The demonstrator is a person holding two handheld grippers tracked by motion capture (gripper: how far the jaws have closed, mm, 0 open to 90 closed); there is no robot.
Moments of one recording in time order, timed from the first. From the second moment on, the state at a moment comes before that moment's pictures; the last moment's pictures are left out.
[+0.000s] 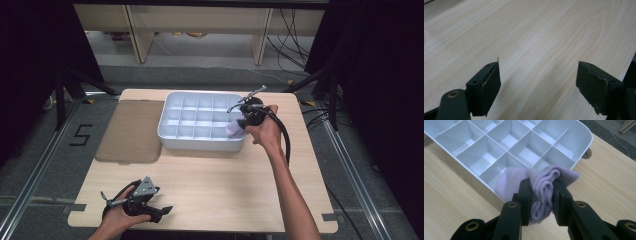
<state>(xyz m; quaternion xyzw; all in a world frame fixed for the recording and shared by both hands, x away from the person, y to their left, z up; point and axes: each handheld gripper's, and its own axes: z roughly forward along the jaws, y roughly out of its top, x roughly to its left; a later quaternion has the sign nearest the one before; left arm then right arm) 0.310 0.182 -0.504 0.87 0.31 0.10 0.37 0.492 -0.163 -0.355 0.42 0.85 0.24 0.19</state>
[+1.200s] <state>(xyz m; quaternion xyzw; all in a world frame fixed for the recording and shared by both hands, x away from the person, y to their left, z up) 0.309 0.180 -0.506 0.88 0.31 0.10 0.36 0.517 -0.138 -0.405 0.41 0.88 0.14 0.22</state>
